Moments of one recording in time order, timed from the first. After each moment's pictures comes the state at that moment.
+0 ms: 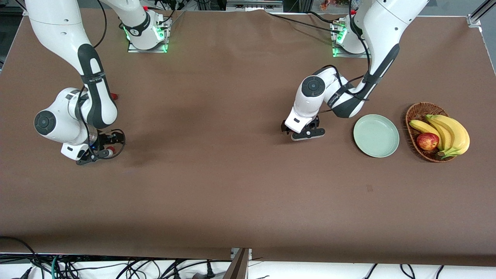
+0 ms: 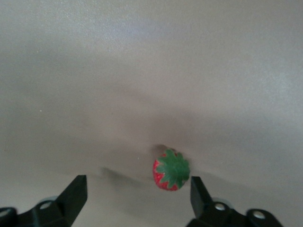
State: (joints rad) left arm -0.04 0.55 -0.52 -2.08 0.50 2.51 -1.09; right arm 0.34 0.56 -0.44 -2.01 0.35 2.41 -0.68
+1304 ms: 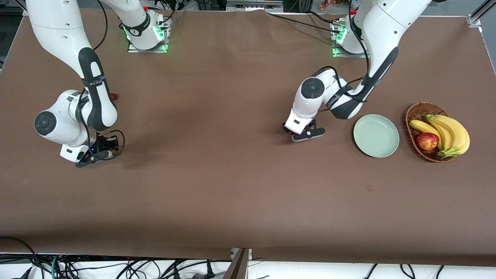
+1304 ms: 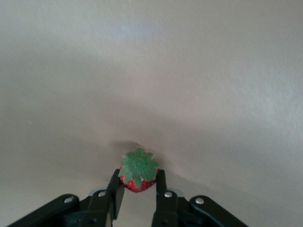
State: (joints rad) left arm -0.01 0.55 -0.54 -2.06 0.48 2.51 -1.15; right arm 0.33 0.57 -0.42 -1.98 0.37 2.45 -0.71
